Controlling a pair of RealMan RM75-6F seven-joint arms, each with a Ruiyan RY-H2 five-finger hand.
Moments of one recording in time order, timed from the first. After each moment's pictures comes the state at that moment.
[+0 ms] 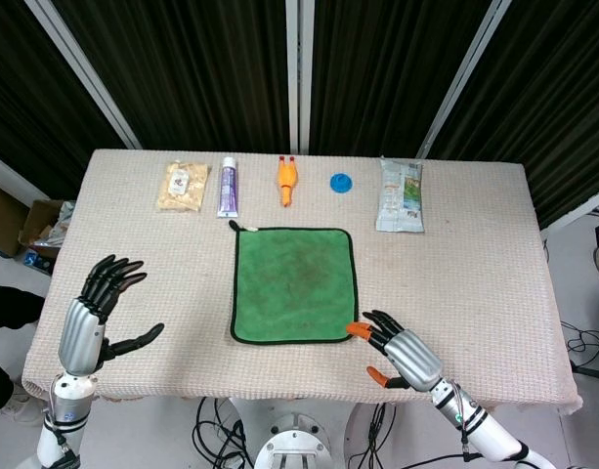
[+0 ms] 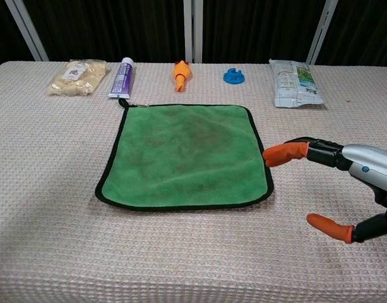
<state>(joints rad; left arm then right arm) -0.18 -1.46 -0.07 -1.51 1.84 1.79 -0.25 0.36 -1.47 -0.13 -1.51 -1.83 1.24 0.24</state>
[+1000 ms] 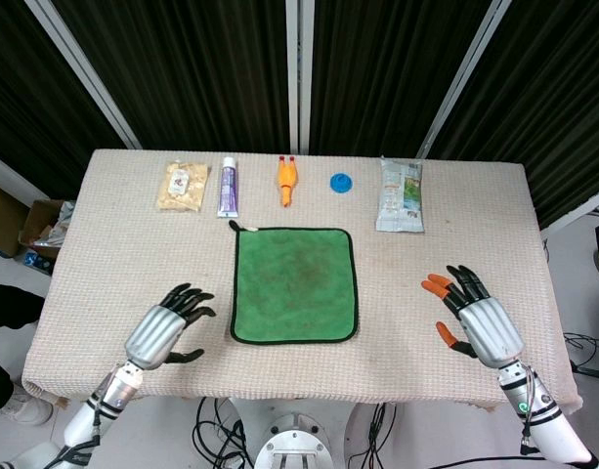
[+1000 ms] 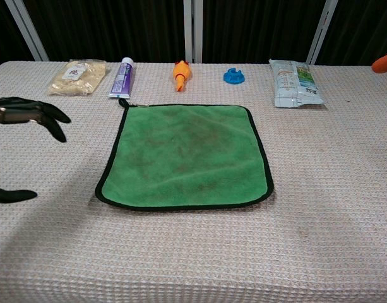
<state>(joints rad) -0.32 -1.45 0.03 -1.56 1.74 1.28 0.03 0.28 -1.18 -0.04 -1.66 -1.70 1.41 0.03</state>
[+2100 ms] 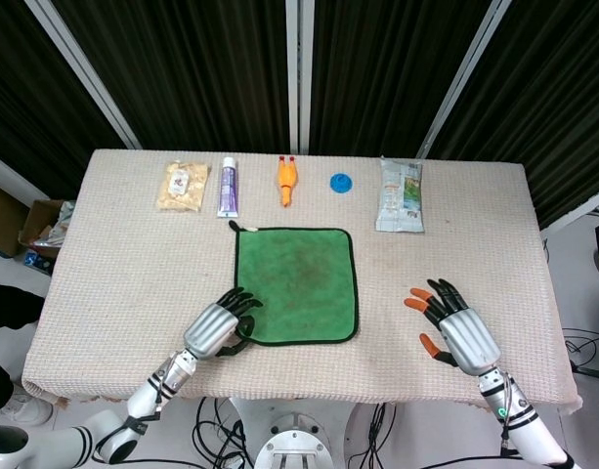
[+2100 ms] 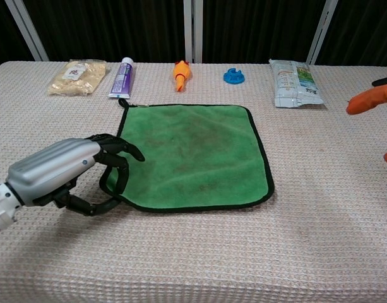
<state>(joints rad) -0.46 -1.80 0.05 -1.15 1.73 1.24 -0.13 0.27 -1.32 -0.06 -1.57 -1.73 1.36 0.02</state>
